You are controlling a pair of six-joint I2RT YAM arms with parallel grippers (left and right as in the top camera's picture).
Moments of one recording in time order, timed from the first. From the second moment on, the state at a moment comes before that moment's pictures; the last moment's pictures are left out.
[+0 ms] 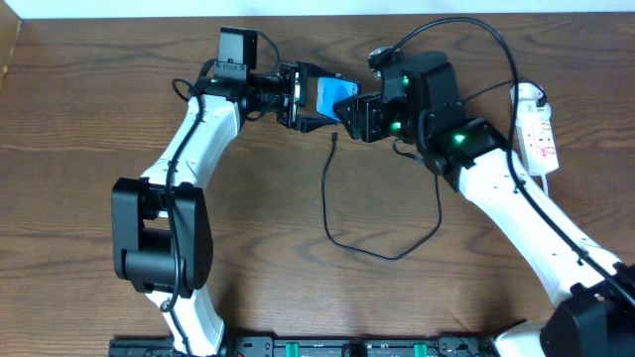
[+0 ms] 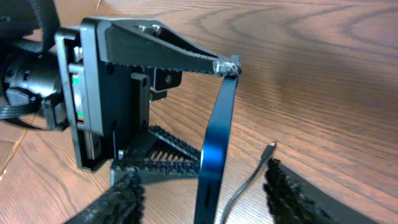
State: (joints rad) left arm -0.16 1.94 1.48 -0.41 1.06 -1.61; right arm 0.47 1.61 1.28 -0.30 -0.34 0.36
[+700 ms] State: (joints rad) left arm -0.16 1.94 1.48 -0.41 1.06 -1.61; right arm 0.49 1.70 1.29 -0.20 -0.31 0.37
